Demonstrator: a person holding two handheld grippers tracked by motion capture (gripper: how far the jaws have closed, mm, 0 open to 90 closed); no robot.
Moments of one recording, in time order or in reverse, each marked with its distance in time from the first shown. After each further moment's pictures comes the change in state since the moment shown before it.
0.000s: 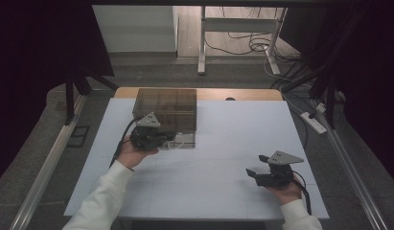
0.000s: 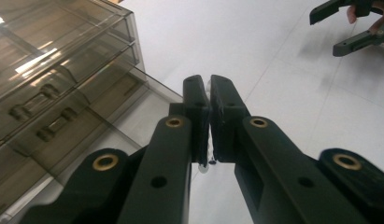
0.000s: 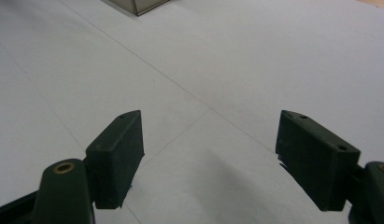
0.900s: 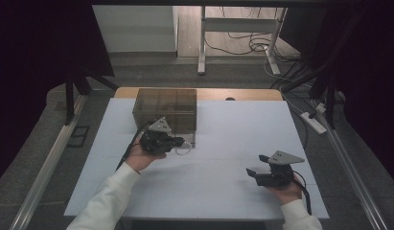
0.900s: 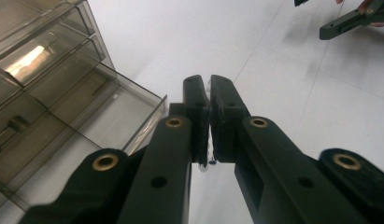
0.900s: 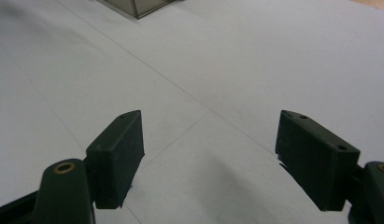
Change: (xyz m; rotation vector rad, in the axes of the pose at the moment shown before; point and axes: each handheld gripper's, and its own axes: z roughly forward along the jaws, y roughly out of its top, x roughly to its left) left arm -0.017 0.004 0.022 0.055 -0.054 0.042; right arm 0.000 0.001 -0.001 -0.002 0.004 0.004
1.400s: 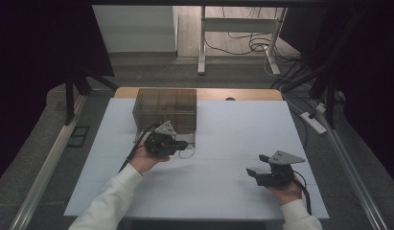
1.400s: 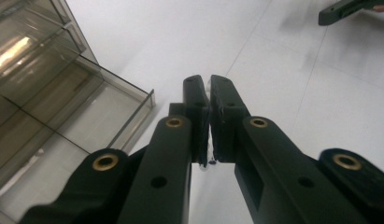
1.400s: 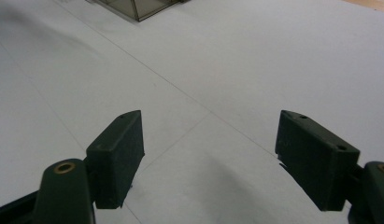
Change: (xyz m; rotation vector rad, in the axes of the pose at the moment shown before) left arm -0.006 0.000 0.013 0.030 -0.023 0.012; right arm 0.000 0.000 -0.001 -0.008 0.002 0.007
